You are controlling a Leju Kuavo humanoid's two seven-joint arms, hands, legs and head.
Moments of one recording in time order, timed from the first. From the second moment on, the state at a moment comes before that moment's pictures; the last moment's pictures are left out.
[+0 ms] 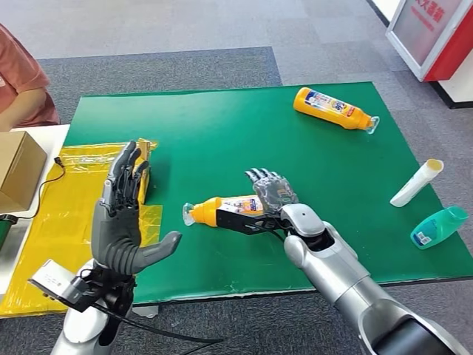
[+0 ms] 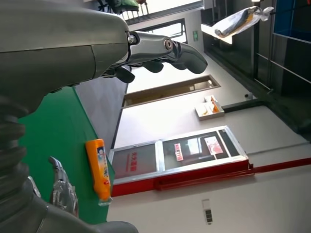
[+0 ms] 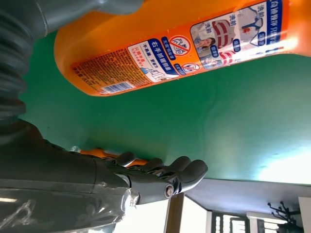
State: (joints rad) left arm -0.07 -0.07 -0.40 -1.80 -0.09 0.03 -0.41; right arm -0.58 -0.06 0.64 -0.97 1.04 0.09 0.15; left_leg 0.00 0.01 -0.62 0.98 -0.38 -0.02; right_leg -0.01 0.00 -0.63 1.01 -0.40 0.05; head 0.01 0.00
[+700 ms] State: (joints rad) left arm -0.13 -0.06 -0.41 -1.79 -0.02 0.04 -0.40; right arm -0.73 -0.05 0.75 -0.73 1.09 0.22 0.18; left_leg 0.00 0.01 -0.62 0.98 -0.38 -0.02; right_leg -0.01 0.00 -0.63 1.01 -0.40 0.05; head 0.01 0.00
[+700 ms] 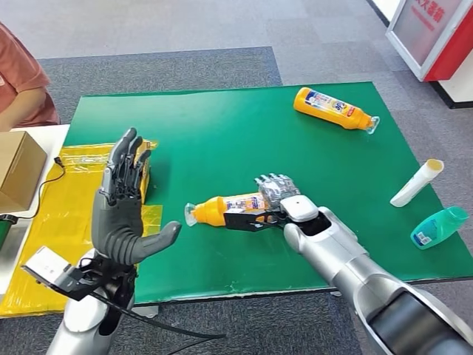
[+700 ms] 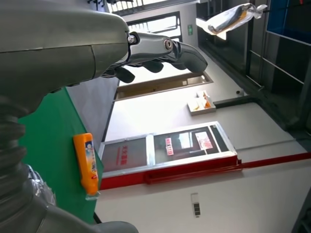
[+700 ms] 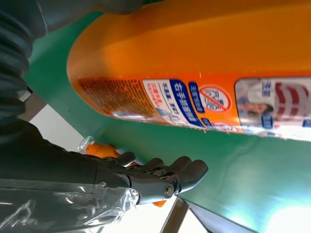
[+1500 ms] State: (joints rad) left arm -0.12 -0.04 -0.36 -1.79 0.02 0.07 -0.41; right arm -0.75 -0.04 0.84 -0.66 1.05 0.23 0.14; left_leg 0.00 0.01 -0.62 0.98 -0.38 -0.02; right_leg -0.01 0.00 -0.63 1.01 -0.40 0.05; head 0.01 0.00
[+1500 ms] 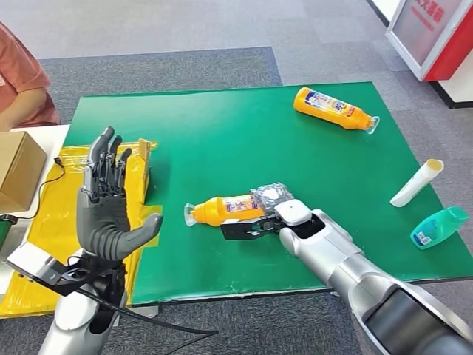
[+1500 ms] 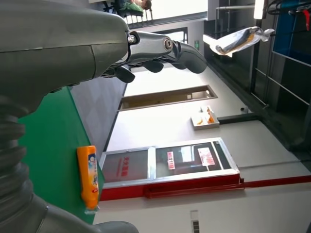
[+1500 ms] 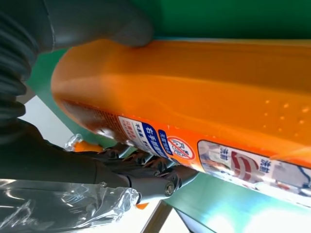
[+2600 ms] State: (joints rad) left arm -0.04 -0.02 -0.34 -1.79 0.04 0.06 -0.47; right arm -0.39 -0.12 0.29 -1.17 0.14 0.09 -0.25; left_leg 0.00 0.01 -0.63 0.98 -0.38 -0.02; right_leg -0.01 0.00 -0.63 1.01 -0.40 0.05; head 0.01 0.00
